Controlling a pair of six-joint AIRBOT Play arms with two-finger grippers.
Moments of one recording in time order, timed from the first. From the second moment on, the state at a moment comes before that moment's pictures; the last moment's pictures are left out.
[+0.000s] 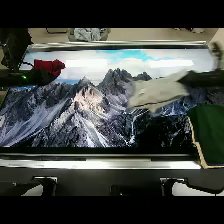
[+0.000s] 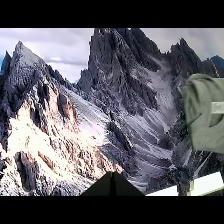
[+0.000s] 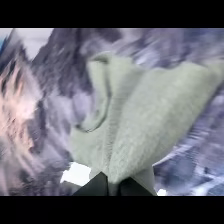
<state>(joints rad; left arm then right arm) 0.05 -1.23 1.44 0.97 -1.09 -1.32 -0.45 -1.43 1.59 -0.83 1.32 1.10</state>
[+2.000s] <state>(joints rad) -0.12 -1.27 1.66 1.53 -1.11 -1.57 -0.57 -1.22 1.63 -1.46 1.14 0.99</state>
